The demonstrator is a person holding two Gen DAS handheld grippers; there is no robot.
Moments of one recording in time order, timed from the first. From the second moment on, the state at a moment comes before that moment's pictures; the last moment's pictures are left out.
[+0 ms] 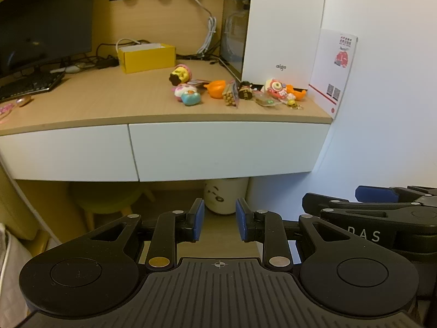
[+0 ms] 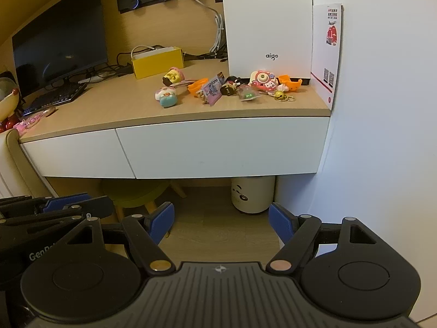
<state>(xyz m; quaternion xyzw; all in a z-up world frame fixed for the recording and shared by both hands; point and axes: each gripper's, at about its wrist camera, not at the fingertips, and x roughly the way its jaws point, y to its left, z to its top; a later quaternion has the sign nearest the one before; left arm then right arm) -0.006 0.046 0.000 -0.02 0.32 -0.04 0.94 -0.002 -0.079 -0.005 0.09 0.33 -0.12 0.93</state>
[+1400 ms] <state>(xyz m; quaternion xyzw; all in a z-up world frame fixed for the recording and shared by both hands) -0.004 0.046 -0.004 -0.02 0.33 -0.05 0.94 -0.007 -0.081 -0.010 0.10 0.33 -0.14 0.93</state>
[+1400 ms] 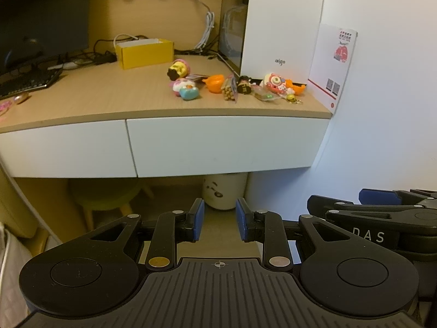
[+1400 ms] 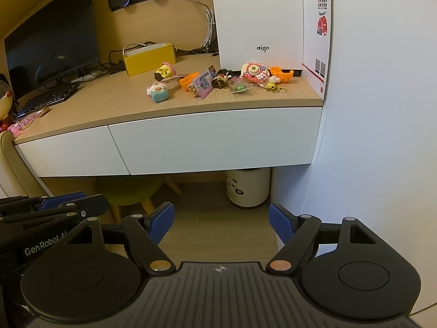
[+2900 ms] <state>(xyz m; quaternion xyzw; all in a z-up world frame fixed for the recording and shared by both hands) 0.000 0.042 -0.002 -0.04 0.33 -0.07 0.94 -0.006 -0.082 -0.011 0.10 0.33 -0.14 0.93</state>
